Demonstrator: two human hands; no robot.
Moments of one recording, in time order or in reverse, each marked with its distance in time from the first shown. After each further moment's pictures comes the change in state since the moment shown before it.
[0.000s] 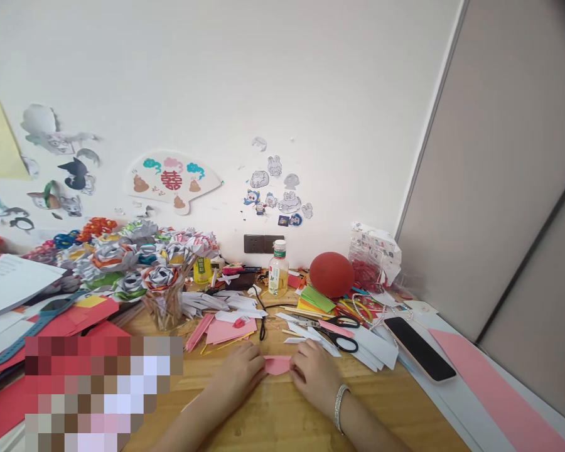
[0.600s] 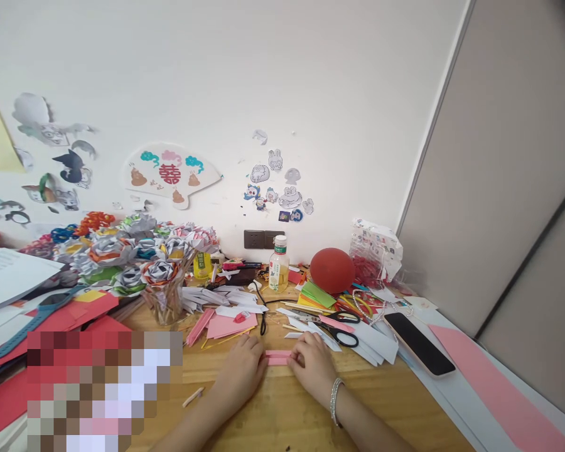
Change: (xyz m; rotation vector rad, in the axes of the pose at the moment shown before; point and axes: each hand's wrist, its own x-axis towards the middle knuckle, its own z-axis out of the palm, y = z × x) left_hand 0.011 0.020 -0.003 0.022 -0.058 -0.304; right_hand 0.005 -0.008 0.006 0.126 0.032 0.292
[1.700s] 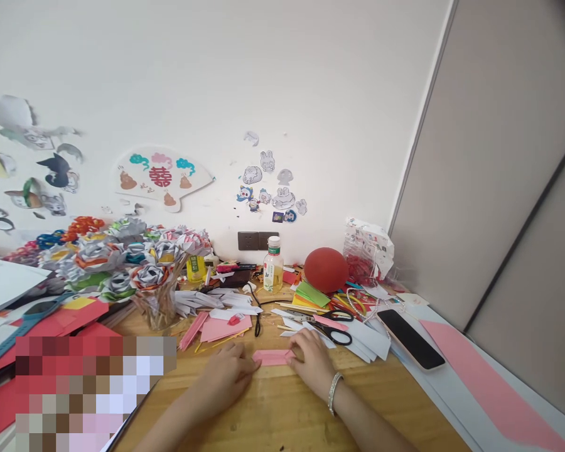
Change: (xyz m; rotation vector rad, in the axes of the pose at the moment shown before) left_hand -0.016 -0.019 -0.030 -0.086 -0.118 0.193; right_hand 0.002 0.010 -0.008 0.031 -0.006 -0.070
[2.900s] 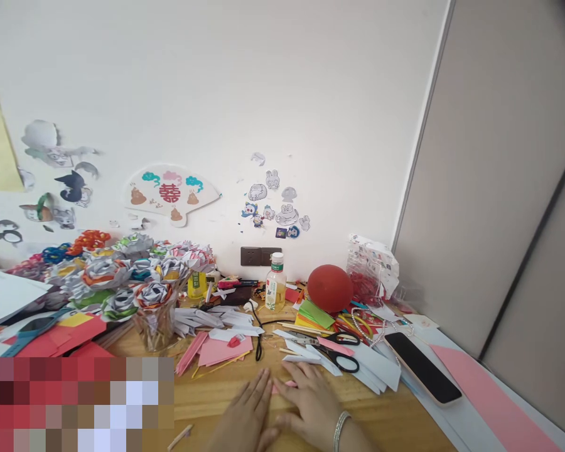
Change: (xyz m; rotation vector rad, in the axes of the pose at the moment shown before) left_hand 0.005 0.015 0.051 0.076 -0.023 0.040; right_hand -0.010 -0.009 -0.011 -0.119 -0.262 -0.213
